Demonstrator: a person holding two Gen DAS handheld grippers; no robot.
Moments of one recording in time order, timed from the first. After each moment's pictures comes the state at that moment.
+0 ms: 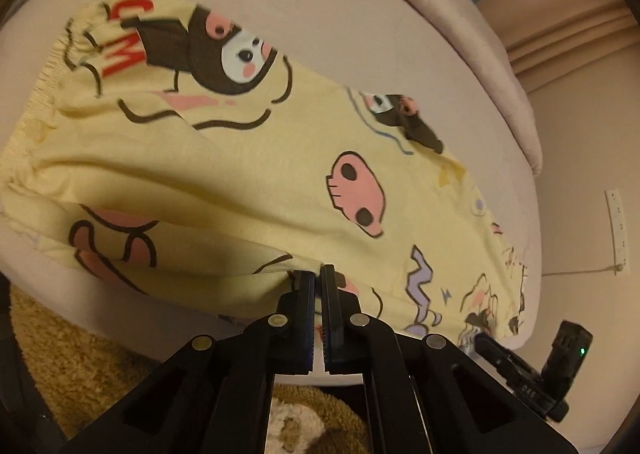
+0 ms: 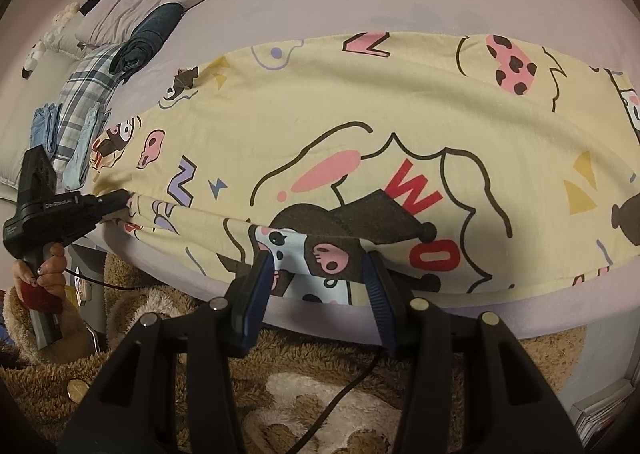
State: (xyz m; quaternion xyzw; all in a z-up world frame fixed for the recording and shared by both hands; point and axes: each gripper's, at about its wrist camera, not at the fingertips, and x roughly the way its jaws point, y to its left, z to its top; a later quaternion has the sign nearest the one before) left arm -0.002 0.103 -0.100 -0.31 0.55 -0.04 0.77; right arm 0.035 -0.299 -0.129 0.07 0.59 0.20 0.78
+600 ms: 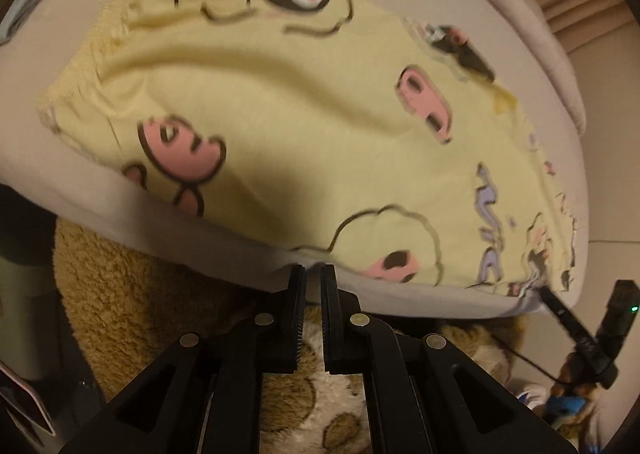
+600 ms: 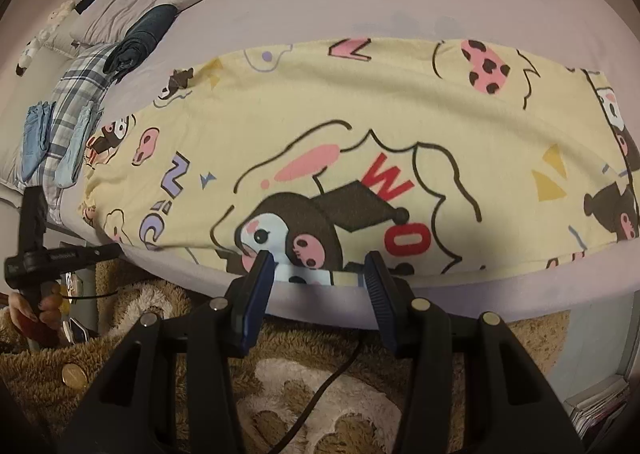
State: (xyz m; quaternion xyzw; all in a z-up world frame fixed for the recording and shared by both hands) left arm -0.034 0.096 -0.116 -0.24 0.62 0.01 0.75; right arm 0.024 -0.306 -0.125 0.06 0.59 0.17 0.79
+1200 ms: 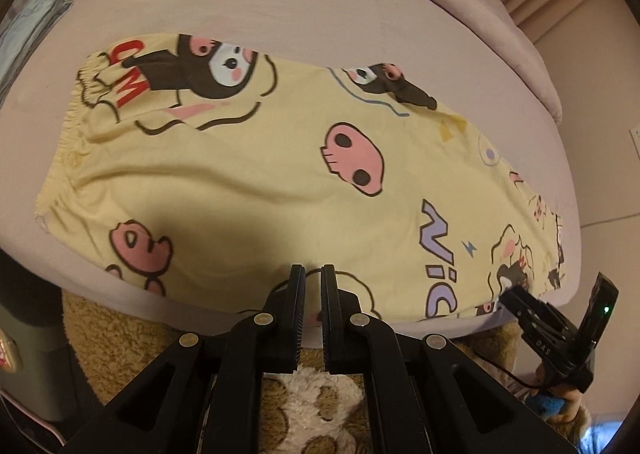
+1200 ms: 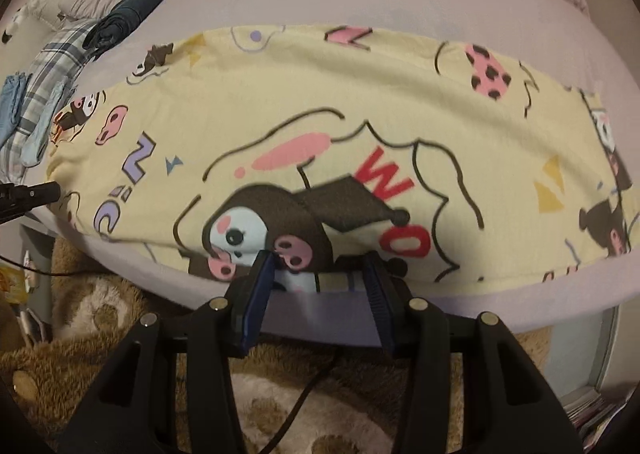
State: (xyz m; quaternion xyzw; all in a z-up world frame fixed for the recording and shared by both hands) left arm -0.004 0.072 -0.089 -0.20 0.59 -0.03 0.78; right arm 0.027 -0.284 -0.138 -0.01 0.56 0.14 0.82
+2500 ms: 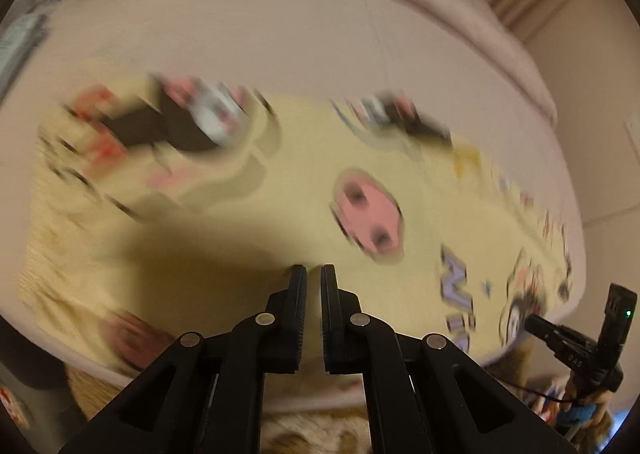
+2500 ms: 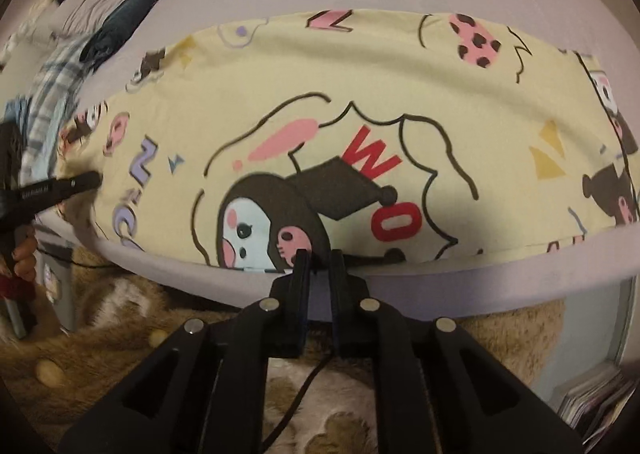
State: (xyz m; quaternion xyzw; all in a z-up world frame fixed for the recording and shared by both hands) left arm 0.033 0.104 -0.094 -0.19 0.54 -0.04 0.82; right arm 0.039 -0.296 -0.126 0.05 0.60 0.14 0.78
